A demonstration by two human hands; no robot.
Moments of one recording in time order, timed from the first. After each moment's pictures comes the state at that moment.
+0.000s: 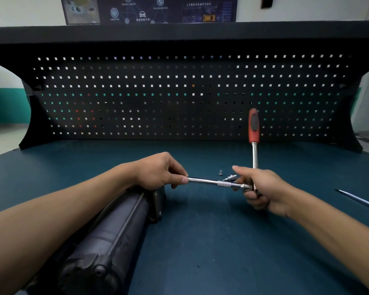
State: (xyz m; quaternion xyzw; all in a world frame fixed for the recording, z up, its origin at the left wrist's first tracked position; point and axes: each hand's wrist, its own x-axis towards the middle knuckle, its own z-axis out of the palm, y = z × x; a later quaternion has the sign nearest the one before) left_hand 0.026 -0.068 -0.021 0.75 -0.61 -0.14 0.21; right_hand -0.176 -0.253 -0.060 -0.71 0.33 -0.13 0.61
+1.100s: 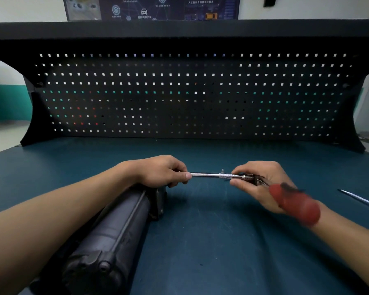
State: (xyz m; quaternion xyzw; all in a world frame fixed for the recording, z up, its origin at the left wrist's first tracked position) left_hand 0.035 -0.072 -0.029 0.77 -0.59 -0.17 0.18; right_hand -0.183 -0.263 -0.074 -0.91 0.05 -0.37 0.18
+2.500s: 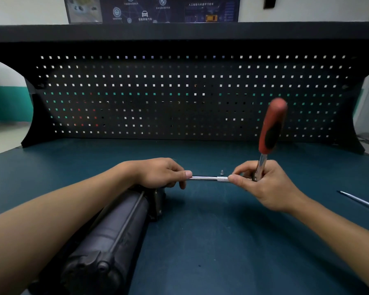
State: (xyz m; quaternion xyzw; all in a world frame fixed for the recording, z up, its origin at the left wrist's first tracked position) left_hand 0.035 -0.069 -0.027 0.77 -0.58 -0.19 0.17; right_hand -0.182 -0.251 -0.067 -0.84 0.06 -0.34 0.43
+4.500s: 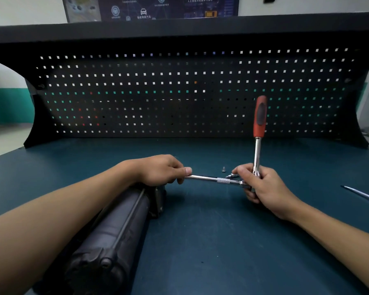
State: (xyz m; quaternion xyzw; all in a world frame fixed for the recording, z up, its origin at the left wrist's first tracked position) left_hand 0.038 -0.074 -0.030 0.80 -0.57 -0.14 0.16; right_hand -0.173 -0.259 -0.097 -0.72 0.12 -0.31 0.60
